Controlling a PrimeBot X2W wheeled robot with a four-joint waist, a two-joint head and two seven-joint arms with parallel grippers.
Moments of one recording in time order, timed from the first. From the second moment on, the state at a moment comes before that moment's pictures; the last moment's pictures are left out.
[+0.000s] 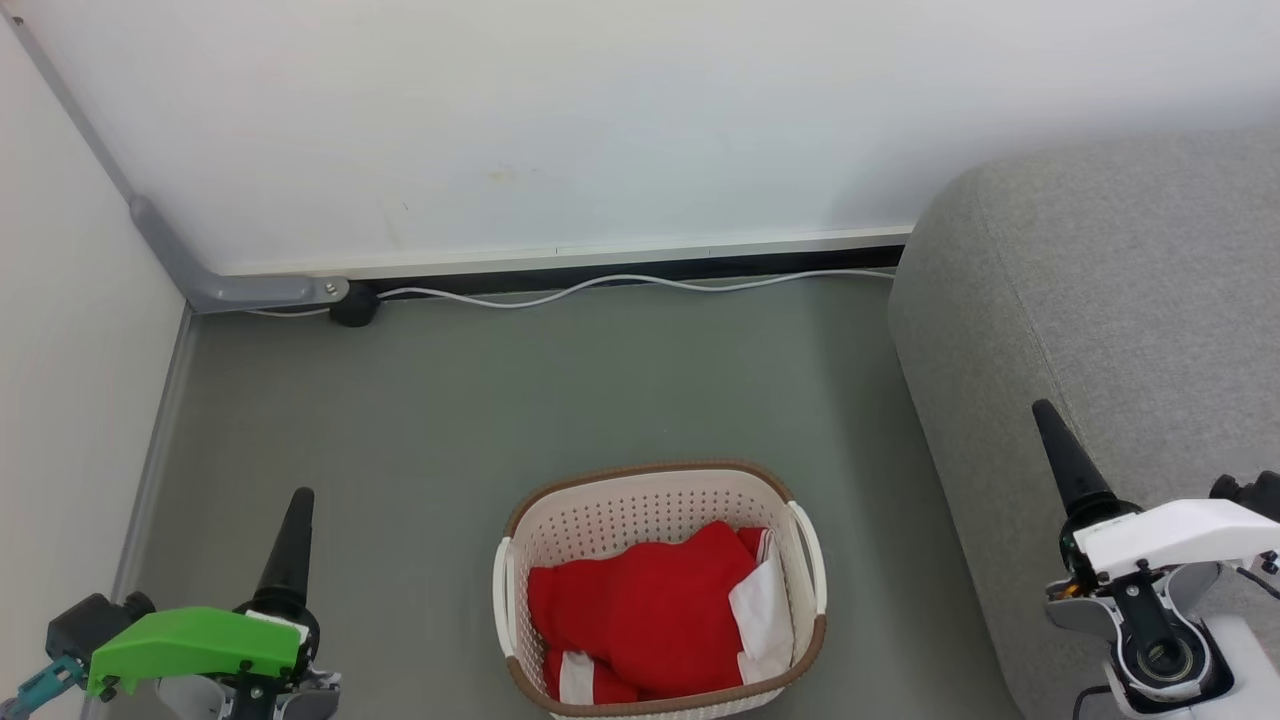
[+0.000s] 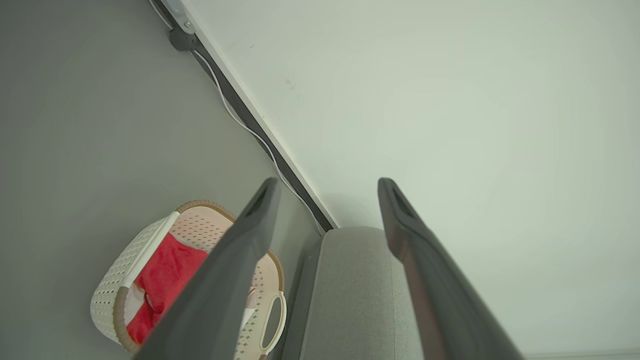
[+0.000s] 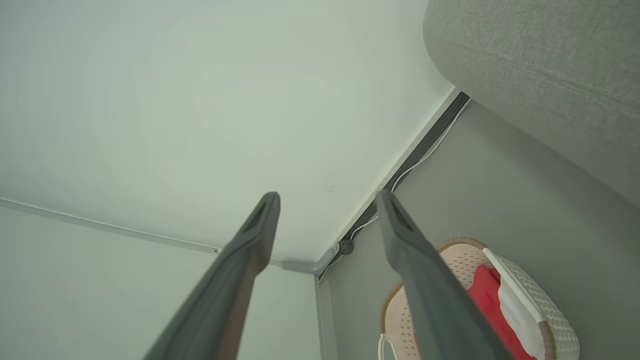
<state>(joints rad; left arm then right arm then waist) -0.03 0.08 -0.04 0.27 -1.33 -0.10 0.01 -0.03 -0.16 0.07 0.25 1.25 0.06 0.02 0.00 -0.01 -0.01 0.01</state>
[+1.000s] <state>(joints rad) 0.01 0.08 -0.14 0.22 -0.90 -0.04 -0.09 -0.03 -0.20 0.30 0.27 0.84 -0.01 -0.08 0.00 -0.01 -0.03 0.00</state>
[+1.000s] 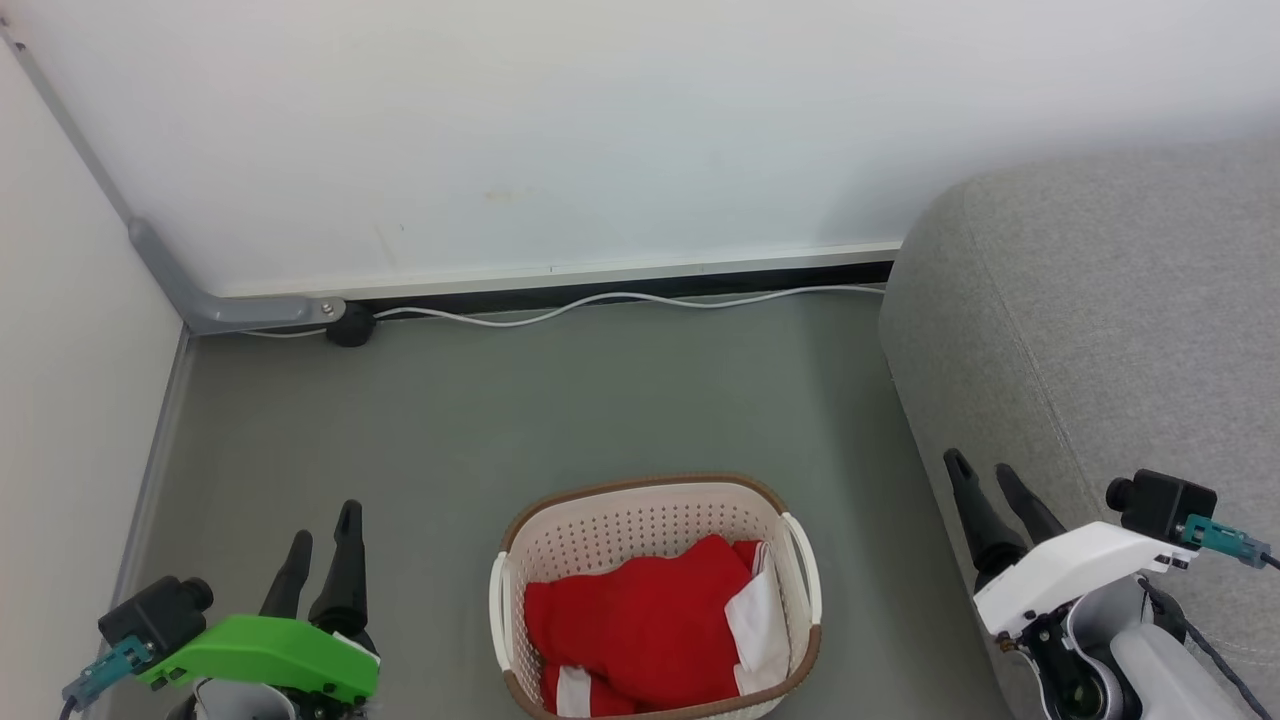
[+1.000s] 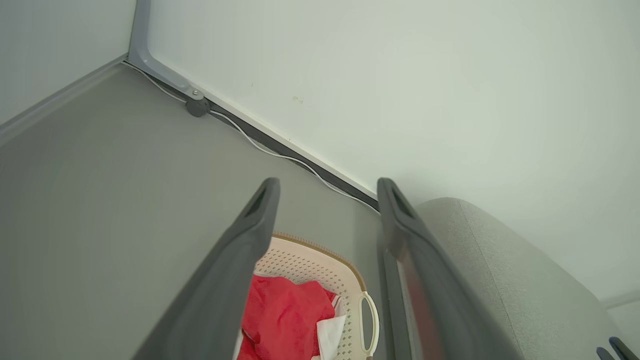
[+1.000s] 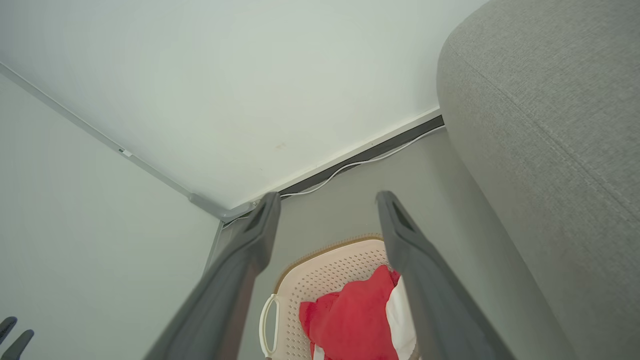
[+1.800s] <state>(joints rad) 0.04 0.08 -0.18 0.18 -0.57 -0.03 -0.18 -0.03 -0.26 0.39 0.30 0.56 -0.07 -0.17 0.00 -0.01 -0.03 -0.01</state>
